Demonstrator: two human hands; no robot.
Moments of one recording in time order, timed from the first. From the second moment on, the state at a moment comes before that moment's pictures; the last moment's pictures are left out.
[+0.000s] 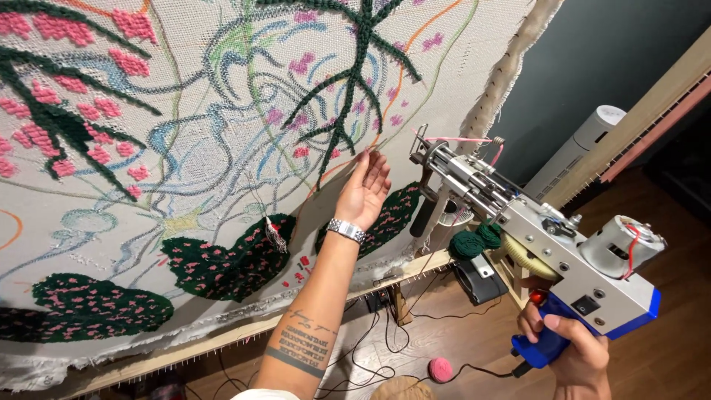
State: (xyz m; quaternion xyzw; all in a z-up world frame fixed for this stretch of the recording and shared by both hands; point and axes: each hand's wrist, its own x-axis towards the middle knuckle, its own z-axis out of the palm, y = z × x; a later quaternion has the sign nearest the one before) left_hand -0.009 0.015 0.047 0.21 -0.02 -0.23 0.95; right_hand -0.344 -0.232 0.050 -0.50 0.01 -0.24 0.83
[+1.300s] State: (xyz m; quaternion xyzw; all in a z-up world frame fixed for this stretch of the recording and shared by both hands) left_hand -0.006 0.026 0.019 0.20 0.01 -0.29 0.94; right_hand -0.341 -0.176 0.080 -0.54 0.05 -0.26 0.80
